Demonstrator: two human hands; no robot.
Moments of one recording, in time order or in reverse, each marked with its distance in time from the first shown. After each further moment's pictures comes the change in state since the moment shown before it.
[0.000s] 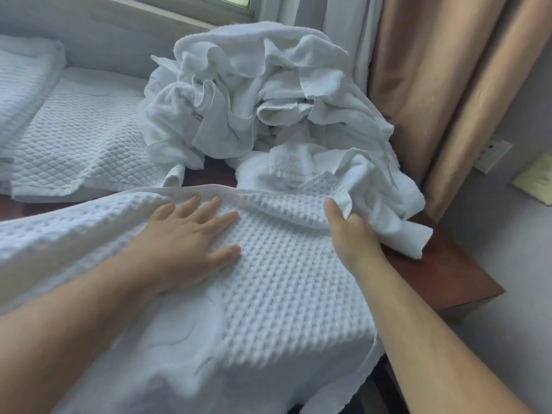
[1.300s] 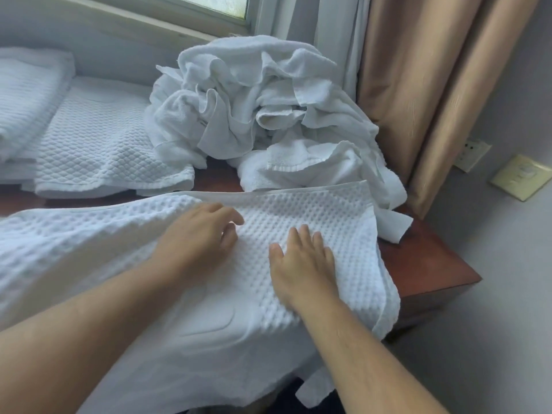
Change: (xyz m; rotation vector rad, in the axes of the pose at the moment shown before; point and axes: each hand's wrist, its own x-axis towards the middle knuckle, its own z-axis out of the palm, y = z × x) left_hand -0.017 0.030 -0.001 -0.382 0.336 0.005; right_hand -0.084 -0.019 0.047 -0.486 -0.194 -0.131
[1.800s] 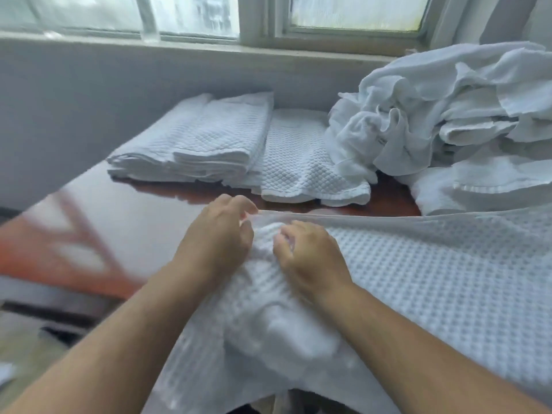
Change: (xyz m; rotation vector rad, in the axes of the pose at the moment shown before) left_hand -0.119 -0.106 -0.140 0.181 0.279 -0.422; right_hand -0.036 -0.212 0.047 0.268 0.007 -0.696
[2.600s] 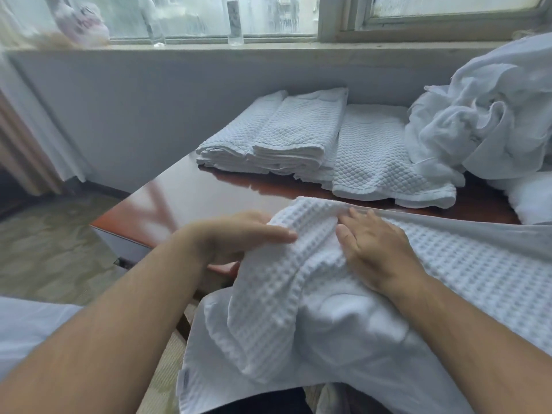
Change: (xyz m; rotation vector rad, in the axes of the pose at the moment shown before) left_hand -0.022 -0.058 -0.063 -0.771 -0.721 -0.419; right_hand 0.021 0.008 0.017 -0.160 -0.170 -0.075
